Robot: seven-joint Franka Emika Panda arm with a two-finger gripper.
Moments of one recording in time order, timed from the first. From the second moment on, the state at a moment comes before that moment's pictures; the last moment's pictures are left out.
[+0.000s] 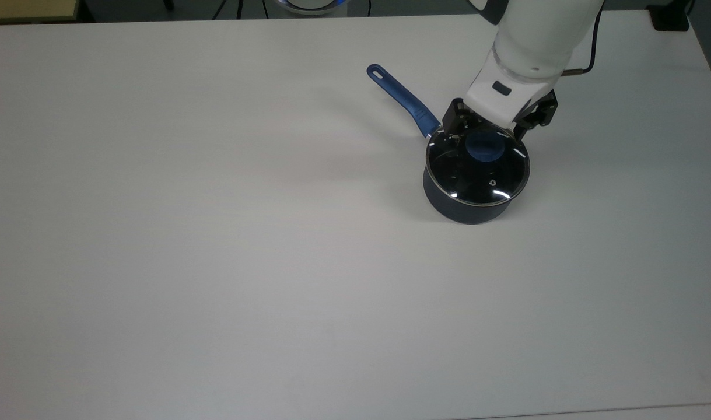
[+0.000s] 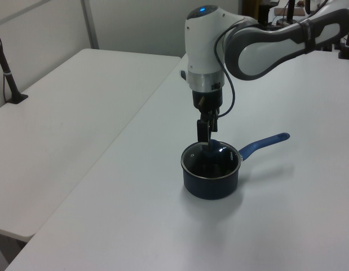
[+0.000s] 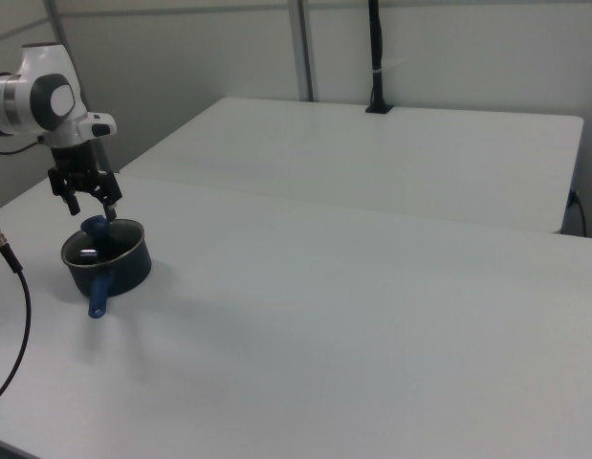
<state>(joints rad) 0.55 0.49 -0.10 -1.34 0.06 1.80 0.31</state>
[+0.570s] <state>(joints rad) 0.55 0.54 -0.10 -1.34 0.05 1.80 0.31</state>
